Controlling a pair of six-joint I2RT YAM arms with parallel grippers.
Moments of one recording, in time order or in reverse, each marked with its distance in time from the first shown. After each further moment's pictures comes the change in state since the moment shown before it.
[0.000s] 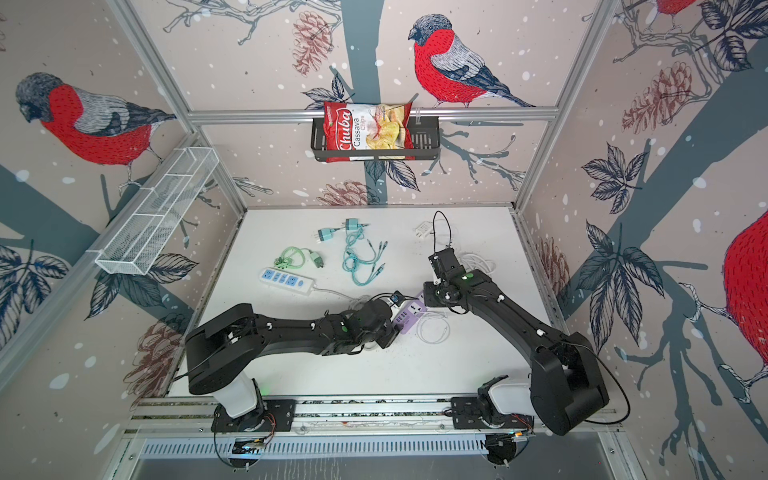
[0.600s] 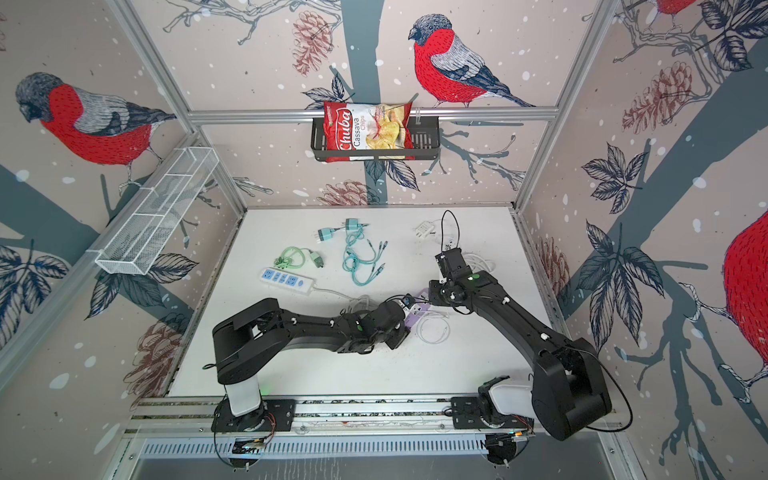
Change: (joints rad) left arm -0.019 0.153 0.110 -0.028 -0.043 0.004; right arm -0.043 -0.026 -0.023 0.014 -0.012 0.017
